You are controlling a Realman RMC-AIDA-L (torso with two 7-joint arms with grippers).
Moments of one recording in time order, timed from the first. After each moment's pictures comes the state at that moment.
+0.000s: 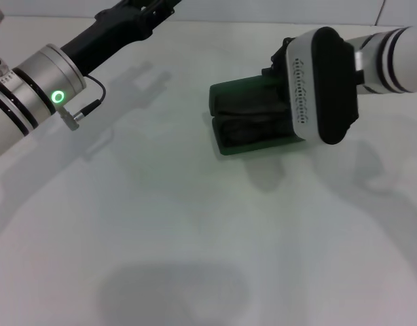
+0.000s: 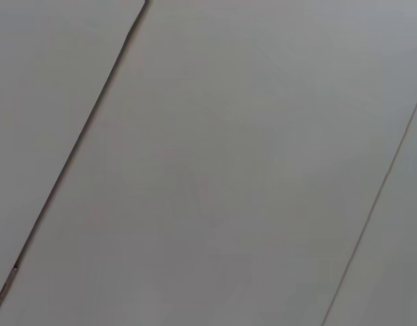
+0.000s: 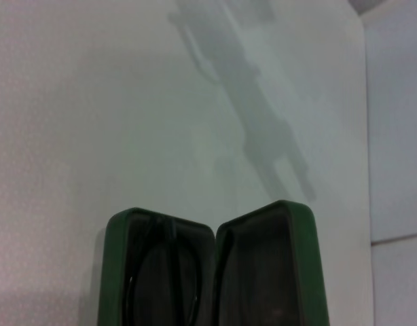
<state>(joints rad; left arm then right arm) -0.53 -2.09 1.09 0.45 0.97 1.13 -1.25 0.70 2.03 -1.79 -1.18 -2.44 -0.74 1.63</state>
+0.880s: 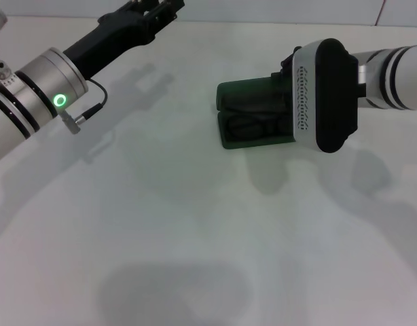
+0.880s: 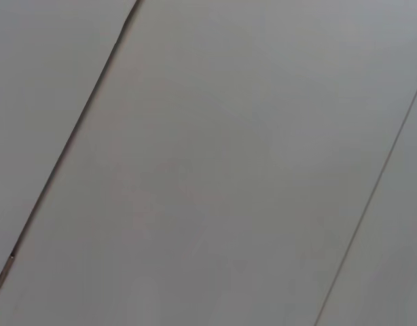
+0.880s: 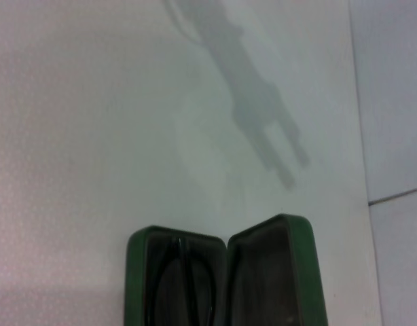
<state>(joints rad) -0.53 -2.09 1.09 0.44 0.98 1.13 -1.25 0.65 2.03 -1.85 -1.18 -2.51 -0.66 1.78</state>
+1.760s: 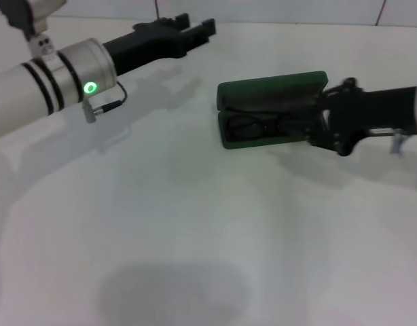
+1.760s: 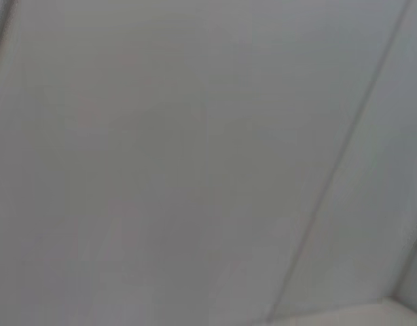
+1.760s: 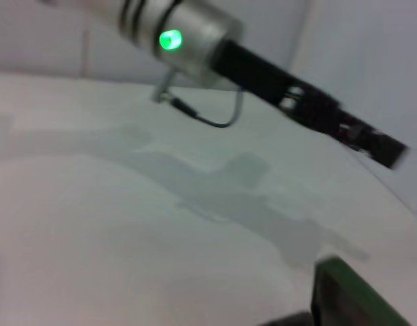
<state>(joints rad) -0.65 -2.06 1.10 0.45 1.27 0.98 -1.38 0.52 2.02 -1.34 -1.06 -1.86 -1.19 1.48</state>
